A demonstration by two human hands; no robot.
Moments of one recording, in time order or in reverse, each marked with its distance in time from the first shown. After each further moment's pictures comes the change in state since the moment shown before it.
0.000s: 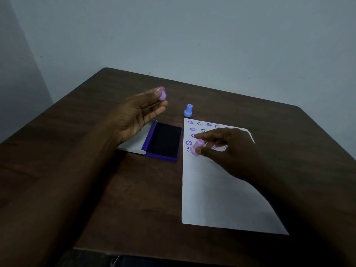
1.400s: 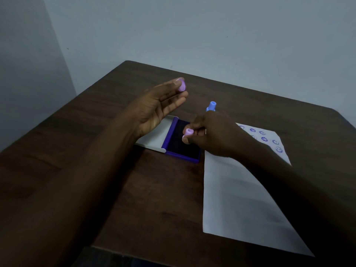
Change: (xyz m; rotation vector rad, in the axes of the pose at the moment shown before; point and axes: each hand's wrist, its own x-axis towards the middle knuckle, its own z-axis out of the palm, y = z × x) left_hand 0.014 0.001 -0.013 -0.042 0.025 0.057; right_hand 0.073 -0.039 0.042 -0.199 -0.299 -0.206
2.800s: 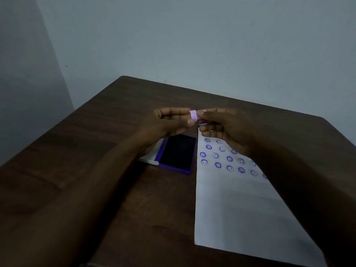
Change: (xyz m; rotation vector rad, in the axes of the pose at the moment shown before) left_hand -0.006 -0.021 0.016 0.452 -0.067 0.067; right_hand 0.004 0.041 -0.034 1.094 0.121 0.287
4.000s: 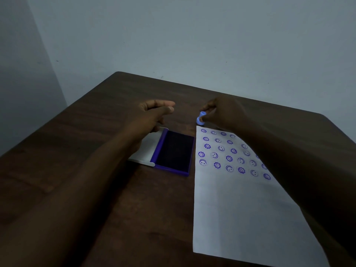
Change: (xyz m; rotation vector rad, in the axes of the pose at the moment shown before) left_hand 0.010 0.003 -0.011 0.261 0.277 -0.033; right_hand 0.075 0.017 -0.031 -1.118 0.262 -0.238
